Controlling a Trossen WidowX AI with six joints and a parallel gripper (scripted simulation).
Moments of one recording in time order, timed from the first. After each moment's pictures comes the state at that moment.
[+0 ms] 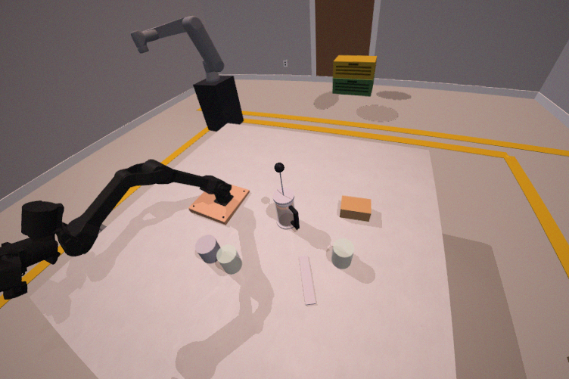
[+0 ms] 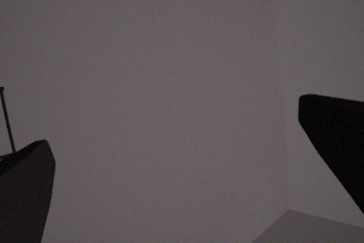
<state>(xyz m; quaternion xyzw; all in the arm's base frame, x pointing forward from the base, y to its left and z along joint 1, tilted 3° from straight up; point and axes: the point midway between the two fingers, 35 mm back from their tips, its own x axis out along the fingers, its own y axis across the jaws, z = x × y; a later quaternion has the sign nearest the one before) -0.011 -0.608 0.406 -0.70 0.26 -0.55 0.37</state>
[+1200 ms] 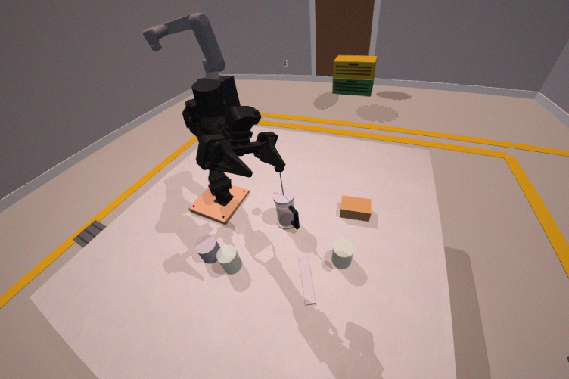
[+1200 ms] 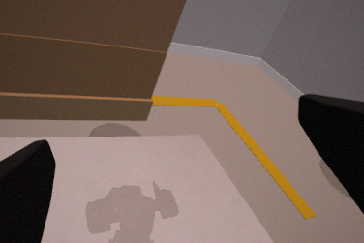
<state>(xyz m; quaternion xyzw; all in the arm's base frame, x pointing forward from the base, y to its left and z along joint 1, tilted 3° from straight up) 0.335 -0.168 0.434 -0.18 0.11 -0.14 0.97</state>
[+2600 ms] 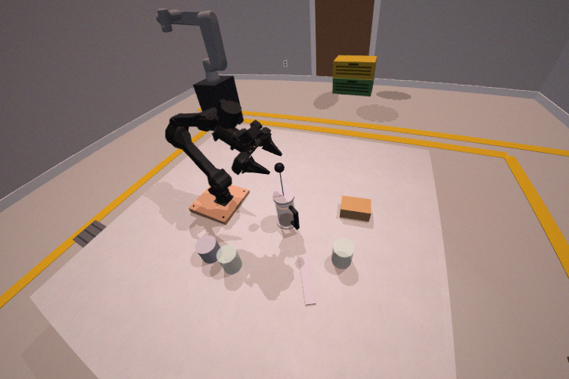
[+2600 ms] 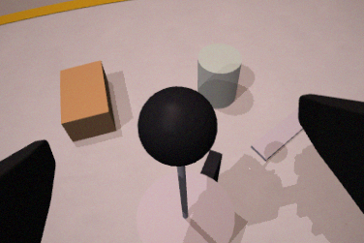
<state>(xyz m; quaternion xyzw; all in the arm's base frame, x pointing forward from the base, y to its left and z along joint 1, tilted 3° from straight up) 0.246 0.002 0.295 0.01 0.23 0.03 0.97</state>
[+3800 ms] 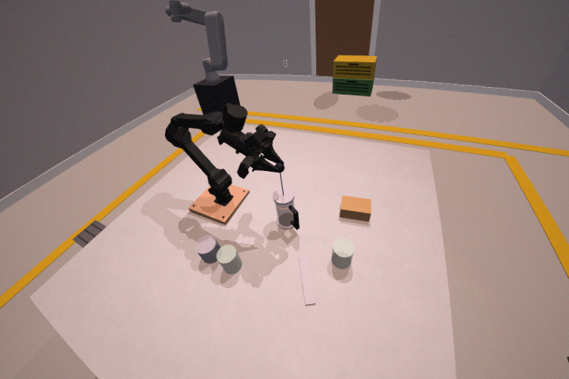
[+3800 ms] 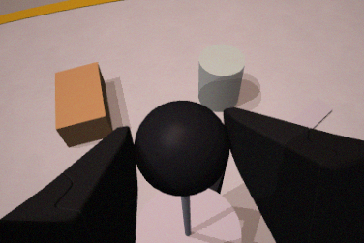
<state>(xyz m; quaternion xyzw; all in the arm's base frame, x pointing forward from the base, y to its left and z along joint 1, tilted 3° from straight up) 0.263 0.003 0.284 0.01 0.23 0.03 0.97</state>
